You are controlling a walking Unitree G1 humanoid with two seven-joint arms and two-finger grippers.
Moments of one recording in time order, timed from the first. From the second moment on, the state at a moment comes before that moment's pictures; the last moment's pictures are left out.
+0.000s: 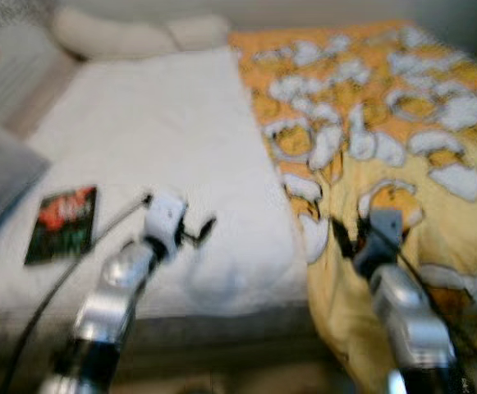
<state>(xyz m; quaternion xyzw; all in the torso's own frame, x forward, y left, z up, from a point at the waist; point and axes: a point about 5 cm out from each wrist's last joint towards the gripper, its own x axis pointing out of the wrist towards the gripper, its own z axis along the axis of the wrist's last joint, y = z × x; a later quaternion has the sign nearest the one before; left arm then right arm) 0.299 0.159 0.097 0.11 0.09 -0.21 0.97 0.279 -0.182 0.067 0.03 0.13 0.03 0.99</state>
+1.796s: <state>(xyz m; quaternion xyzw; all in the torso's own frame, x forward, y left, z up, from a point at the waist) 0.227 0.154 0.104 0.12 0.18 -0.40 0.89 0.303 -0.168 -0.003 -0.34 0.32 0.09 0.88</state>
